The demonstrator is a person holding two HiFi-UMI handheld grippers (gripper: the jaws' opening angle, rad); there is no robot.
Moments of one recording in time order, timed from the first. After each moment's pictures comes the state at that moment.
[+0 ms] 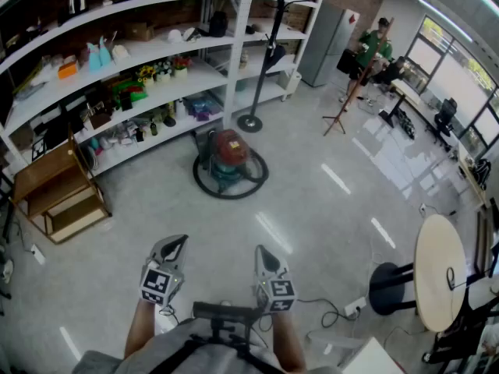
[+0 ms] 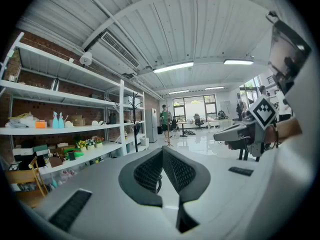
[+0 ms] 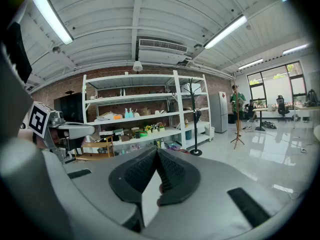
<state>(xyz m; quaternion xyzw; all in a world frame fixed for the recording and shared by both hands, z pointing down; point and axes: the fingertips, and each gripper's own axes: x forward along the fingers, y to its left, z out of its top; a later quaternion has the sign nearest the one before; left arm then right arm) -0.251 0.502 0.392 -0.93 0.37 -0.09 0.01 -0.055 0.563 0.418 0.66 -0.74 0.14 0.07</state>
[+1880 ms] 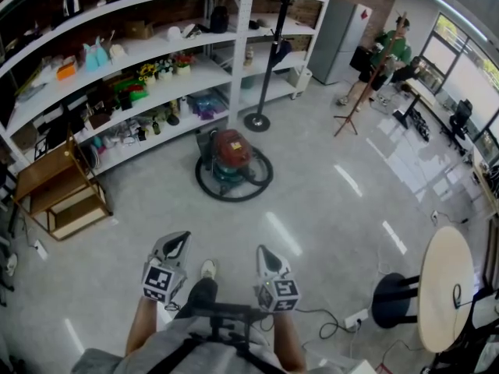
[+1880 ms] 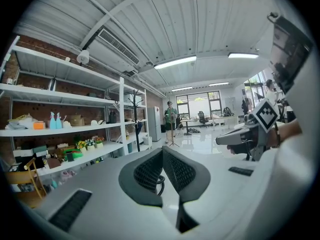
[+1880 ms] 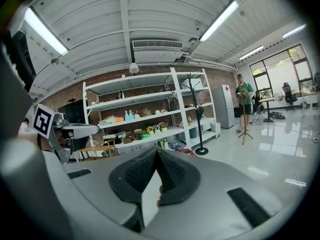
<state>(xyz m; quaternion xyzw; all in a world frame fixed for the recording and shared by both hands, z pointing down) -0.162 0.454 0.408 -0.91 0.39 -0.10 0.01 0.029 0.510 0.449 0.62 -0.77 0.15 0.04</state>
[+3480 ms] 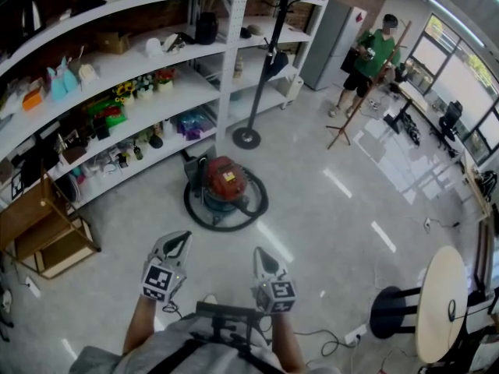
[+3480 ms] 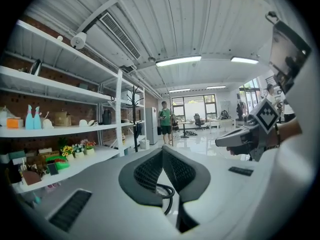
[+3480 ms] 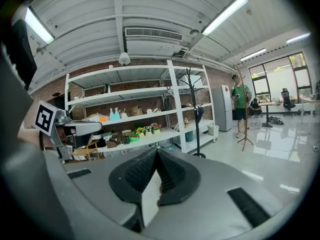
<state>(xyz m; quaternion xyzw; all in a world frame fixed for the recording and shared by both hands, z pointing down) -0.139 0.175 0.399 -0.93 0.35 -0.09 0.00 0.038 0.249 0.436 0.65 -0.74 0.16 0.06</state>
